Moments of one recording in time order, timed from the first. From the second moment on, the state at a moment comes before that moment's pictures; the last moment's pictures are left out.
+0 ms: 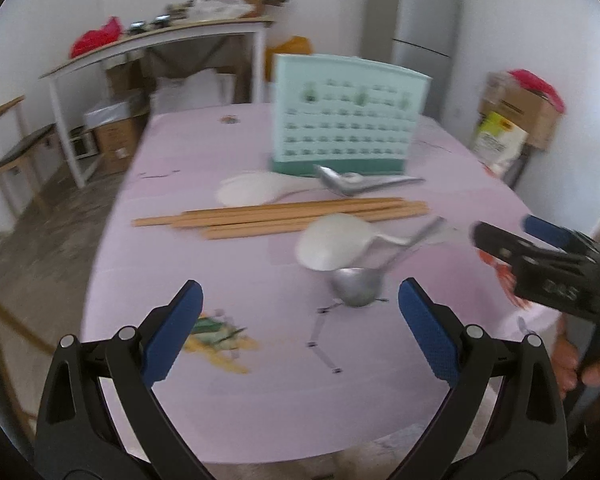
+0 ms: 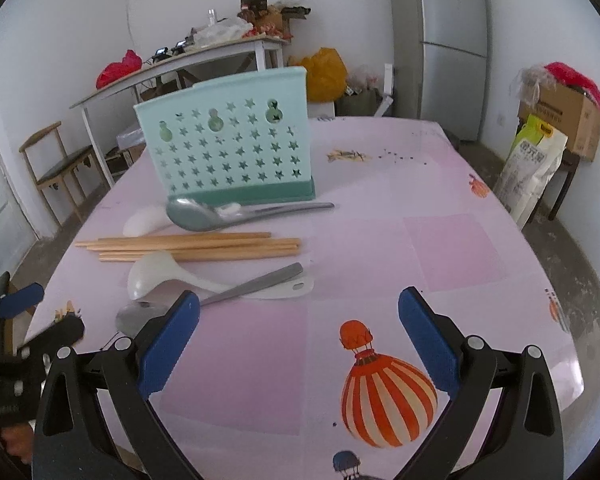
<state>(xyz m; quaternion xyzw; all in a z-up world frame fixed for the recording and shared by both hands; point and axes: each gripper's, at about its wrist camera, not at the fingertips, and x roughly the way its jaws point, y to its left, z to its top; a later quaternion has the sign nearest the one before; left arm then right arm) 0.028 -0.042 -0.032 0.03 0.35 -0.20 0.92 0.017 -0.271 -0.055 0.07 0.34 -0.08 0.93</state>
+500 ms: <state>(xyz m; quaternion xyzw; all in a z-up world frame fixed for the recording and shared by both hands) 0.061 -0.044 -0.063 -0.12 0.46 -0.27 0.84 0.035 -0.288 -0.079 0.10 0.36 -0.08 0.92</state>
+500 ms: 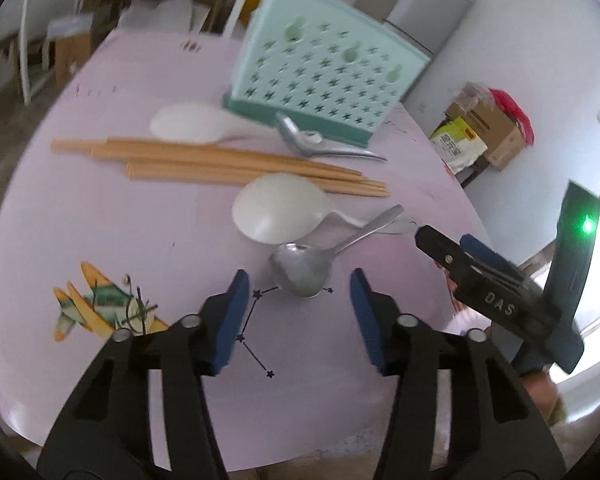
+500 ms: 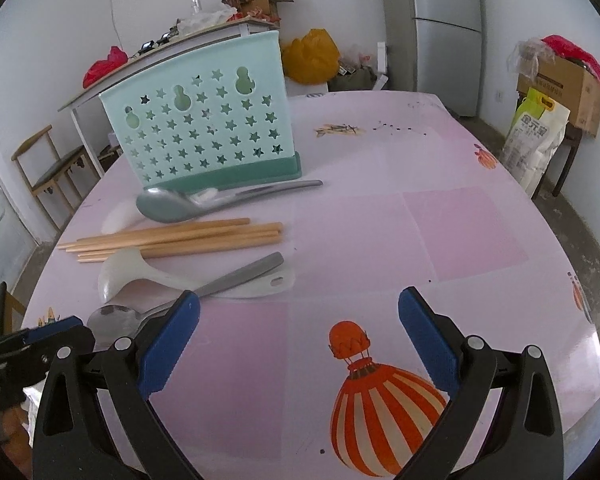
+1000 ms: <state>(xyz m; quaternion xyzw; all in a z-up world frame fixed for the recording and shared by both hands) 0.074 -0.059 -0.074 -0.11 0.46 -0.24 0.85 0.033 -0.291 -0.080 0.10 0.36 -0.08 0.92</state>
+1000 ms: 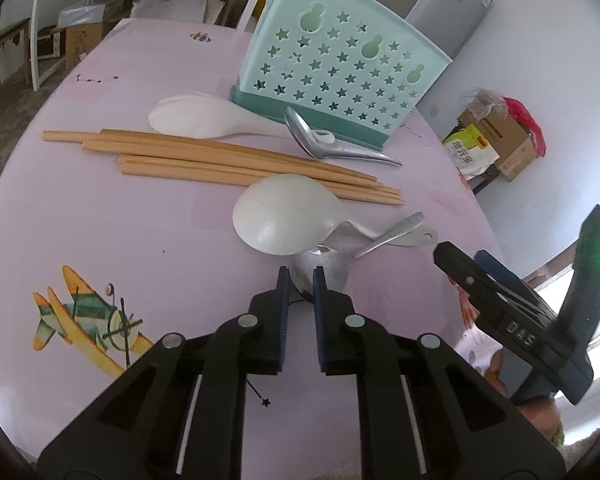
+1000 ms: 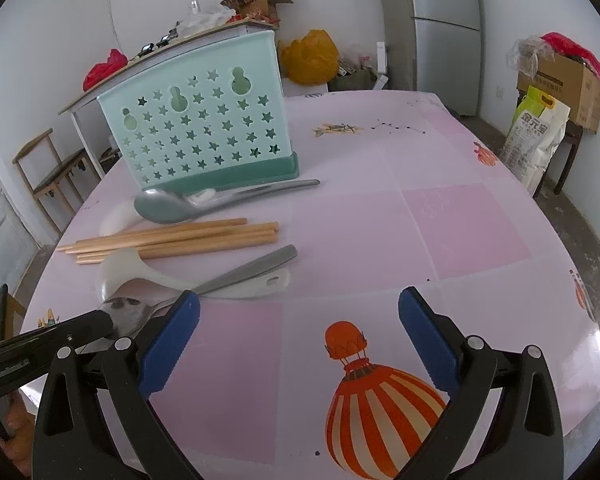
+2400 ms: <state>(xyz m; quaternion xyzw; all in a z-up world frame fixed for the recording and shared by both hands) 0.028 0.119 -0.026 -0.22 0.37 -0.25 0.87 0.073 -0.175 -0.078 -0.24 0.39 0.17 0.87</state>
